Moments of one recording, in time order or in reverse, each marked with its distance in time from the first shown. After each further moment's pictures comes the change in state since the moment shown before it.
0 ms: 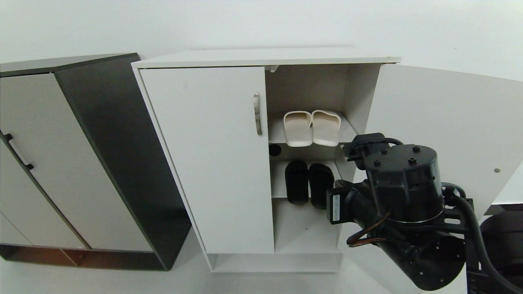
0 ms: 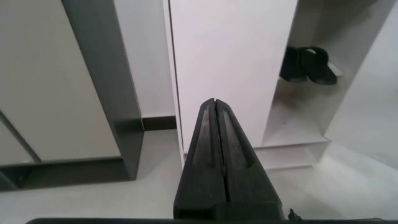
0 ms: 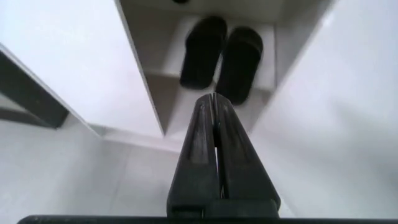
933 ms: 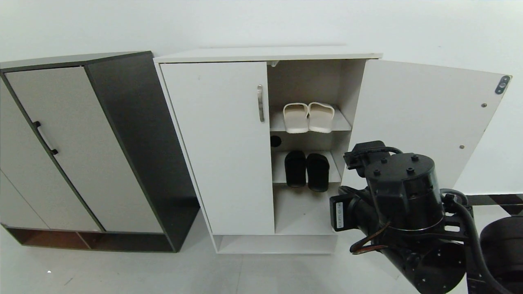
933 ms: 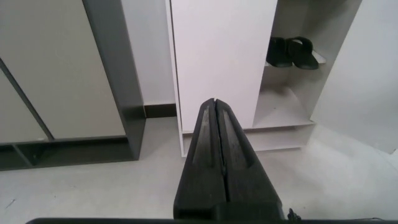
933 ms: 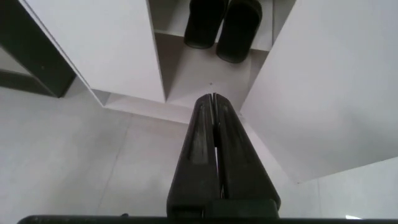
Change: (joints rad) left arm 0.001 0.000 0.000 0.000 0.000 -0.001; right arm -0.009 -0.003 0.040 -0.001 0.004 -0.013
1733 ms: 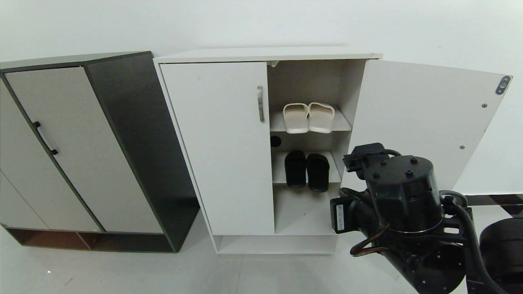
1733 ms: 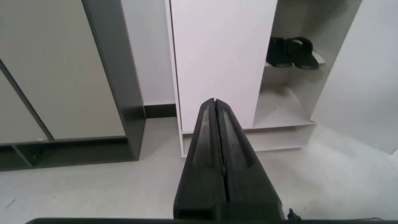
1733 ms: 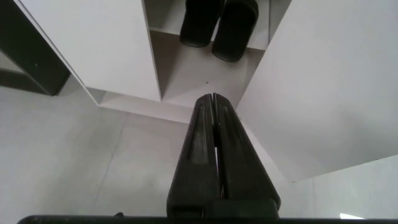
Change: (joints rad) left arm 0.000 0.000 0.000 0.001 0.000 0.000; right arm 0.000 0.000 0.009 0.002 0.000 -0.006
